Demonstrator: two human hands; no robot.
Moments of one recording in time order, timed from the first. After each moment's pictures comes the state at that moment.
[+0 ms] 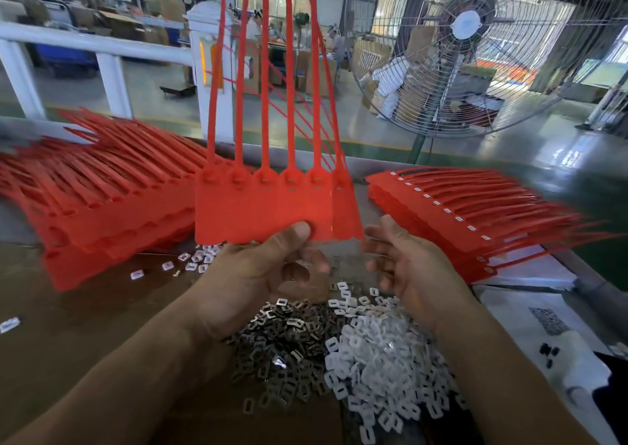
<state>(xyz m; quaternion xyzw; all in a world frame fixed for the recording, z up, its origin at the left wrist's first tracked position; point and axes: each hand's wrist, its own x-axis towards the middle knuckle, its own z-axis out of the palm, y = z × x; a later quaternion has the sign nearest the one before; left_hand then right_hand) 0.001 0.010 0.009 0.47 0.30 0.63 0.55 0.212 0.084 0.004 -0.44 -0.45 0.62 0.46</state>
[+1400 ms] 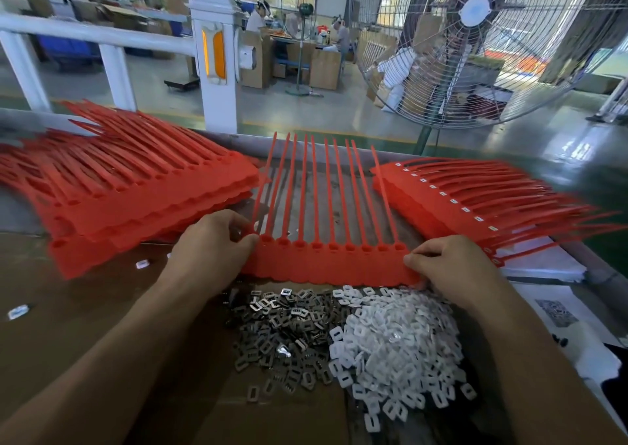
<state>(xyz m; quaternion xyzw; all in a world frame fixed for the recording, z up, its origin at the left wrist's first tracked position) -0.059 0.031 -0.012 0.54 0.75 0.35 0.13 0.263 0.090 0.008 -0.66 -0.68 0.22 0.23</state>
